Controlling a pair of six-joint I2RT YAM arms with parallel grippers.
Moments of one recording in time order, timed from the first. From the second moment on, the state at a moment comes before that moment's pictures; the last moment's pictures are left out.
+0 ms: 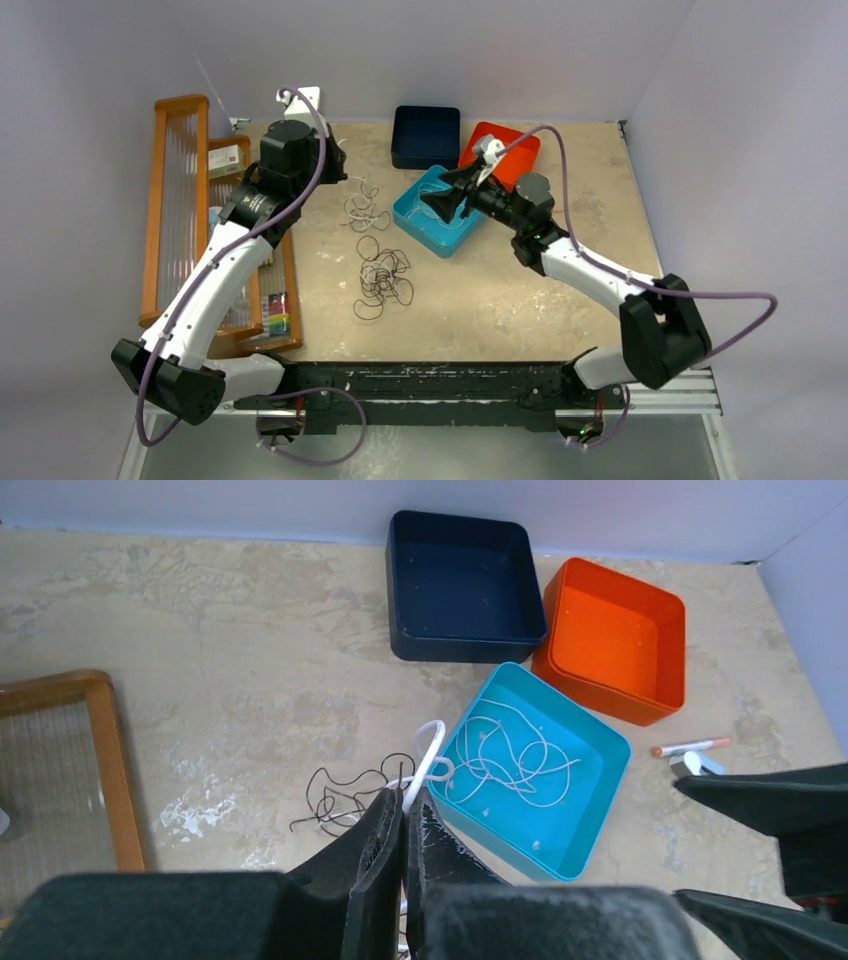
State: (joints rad) left arm -0.41 1.24 1.37 -0.47 -0.19 -0.30; right arm 0.50 1.39 0.83 0.63 -0.47 0.23
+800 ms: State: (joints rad) left arm -0.41 1.20 1.45 -0.49 -0.07 -0.28; right arm 0.65 1.93 1.35 0.78 -0.60 0.30
